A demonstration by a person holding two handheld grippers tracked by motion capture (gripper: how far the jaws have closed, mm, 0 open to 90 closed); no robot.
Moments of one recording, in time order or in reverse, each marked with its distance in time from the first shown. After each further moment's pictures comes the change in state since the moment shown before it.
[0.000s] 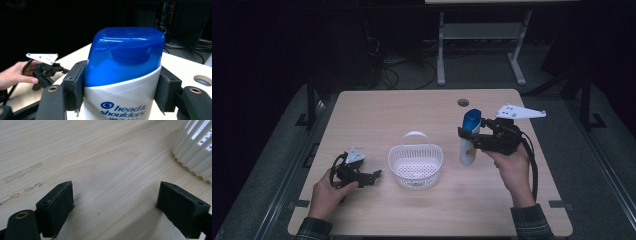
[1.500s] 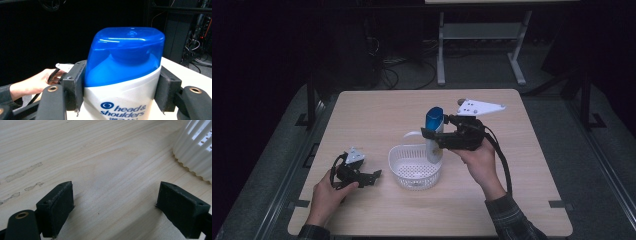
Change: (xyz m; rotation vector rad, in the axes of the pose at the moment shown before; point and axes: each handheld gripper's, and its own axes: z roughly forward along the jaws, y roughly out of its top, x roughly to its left) left arm -0.001 0.000 0.000 -0.003 0.005 -0.008; right arm 0.046 0.022 0.059 -0.029 0.181 -0.093
